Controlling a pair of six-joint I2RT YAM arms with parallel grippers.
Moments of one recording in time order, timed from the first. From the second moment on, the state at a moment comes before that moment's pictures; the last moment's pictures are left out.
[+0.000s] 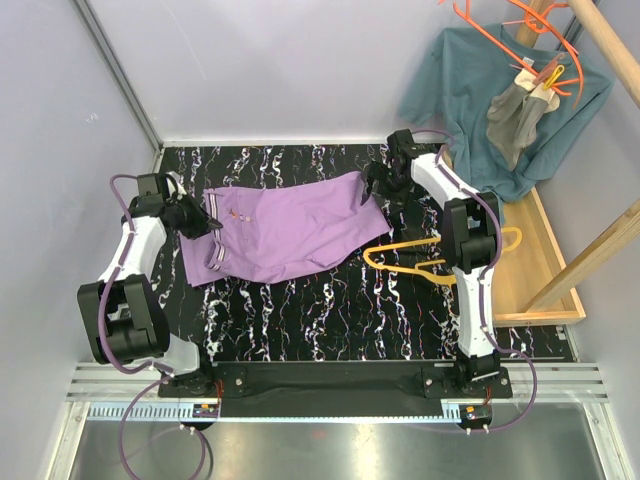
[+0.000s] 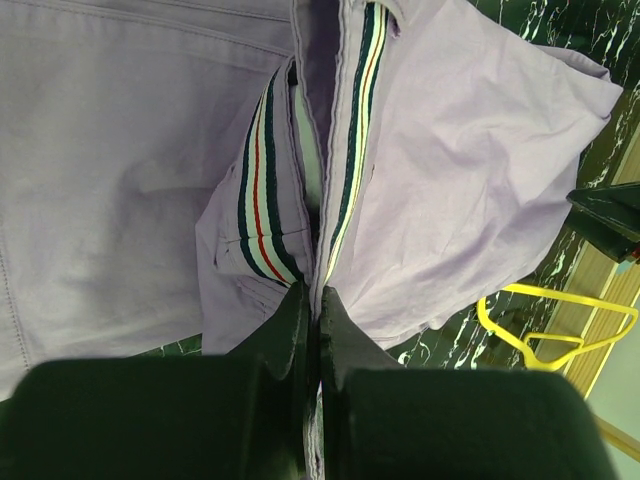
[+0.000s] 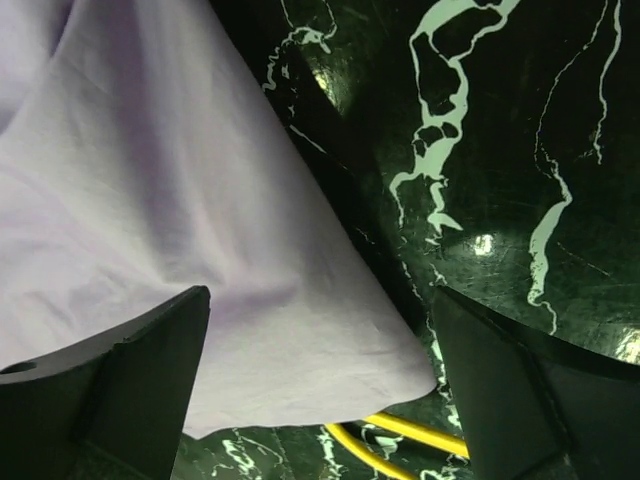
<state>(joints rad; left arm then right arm) 0.21 1.46 1.06 -0.52 0.44 -0.52 0.26 2.30 1.97 -0.84 -0.17 0.50</state>
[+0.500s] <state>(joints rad) 0.20 1.45 1.08 -0.54 0.45 -0.53 0.25 2.28 1.84 -0.78 -0.25 0.47</state>
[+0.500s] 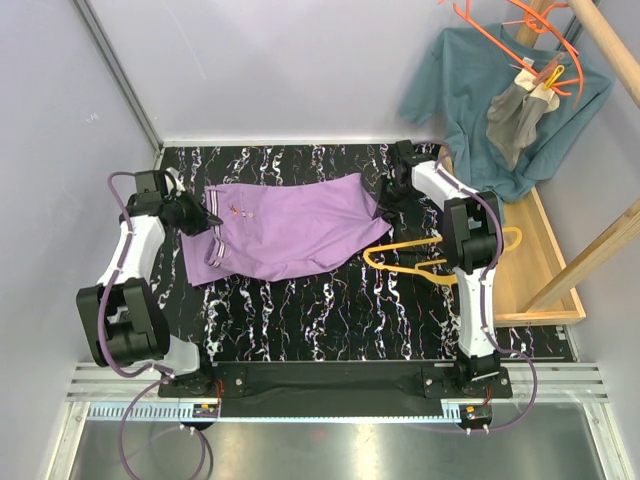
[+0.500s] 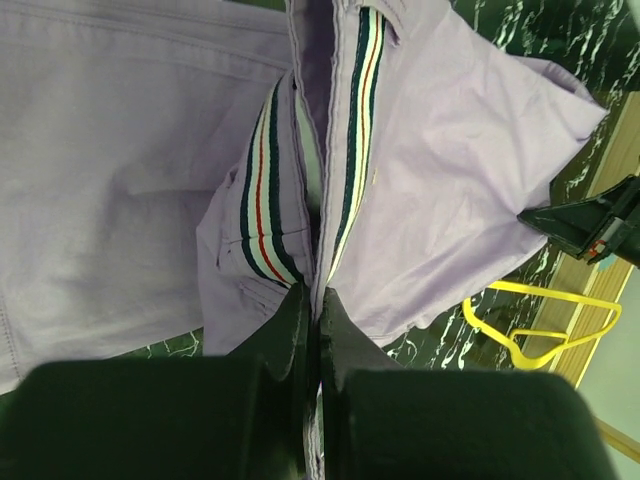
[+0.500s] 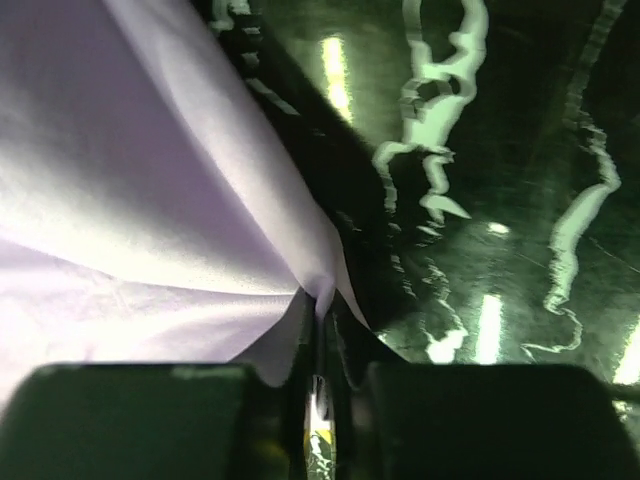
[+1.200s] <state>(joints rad) 0.29 1.40 1.02 -0.62 0.28 -0.50 0.17 2.10 1.80 -0.87 -0.21 0.55</state>
